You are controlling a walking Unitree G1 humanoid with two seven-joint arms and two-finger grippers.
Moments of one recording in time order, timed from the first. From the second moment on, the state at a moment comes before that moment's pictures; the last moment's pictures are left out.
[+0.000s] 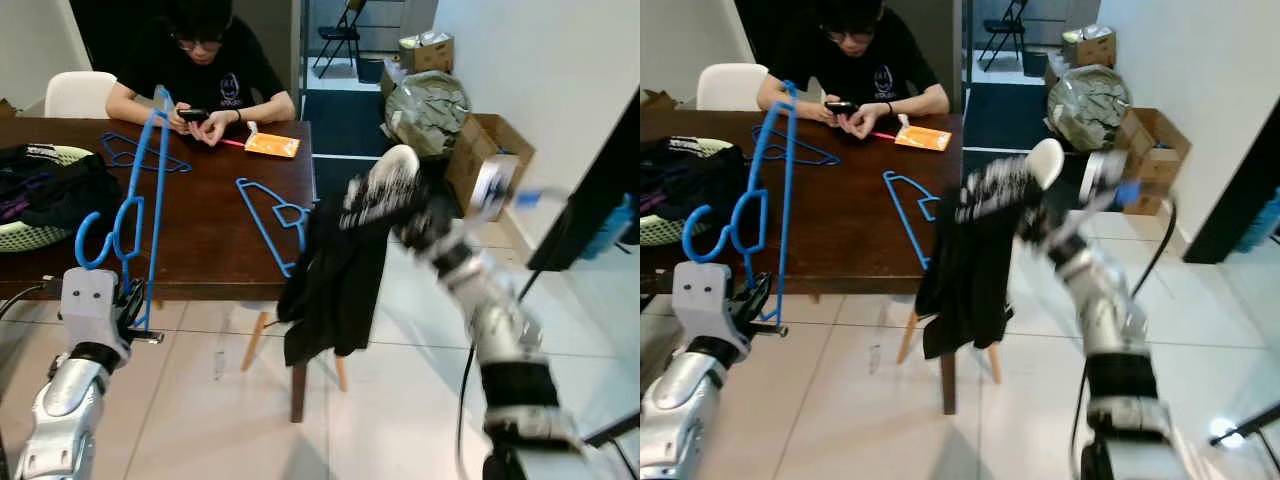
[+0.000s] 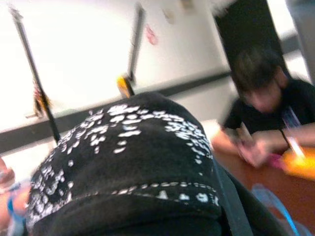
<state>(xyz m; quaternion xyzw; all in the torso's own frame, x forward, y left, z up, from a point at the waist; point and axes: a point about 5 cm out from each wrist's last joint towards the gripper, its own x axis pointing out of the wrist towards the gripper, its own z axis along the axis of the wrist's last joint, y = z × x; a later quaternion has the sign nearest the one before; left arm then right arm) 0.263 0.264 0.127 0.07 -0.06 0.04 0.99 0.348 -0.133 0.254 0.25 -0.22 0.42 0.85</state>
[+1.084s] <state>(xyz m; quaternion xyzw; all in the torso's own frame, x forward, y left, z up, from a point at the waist) 0.255 0.230 0.122 0.08 -0.07 0.09 0.99 0.372 -0.008 0.219 -0.01 -0.03 0.39 0.92</state>
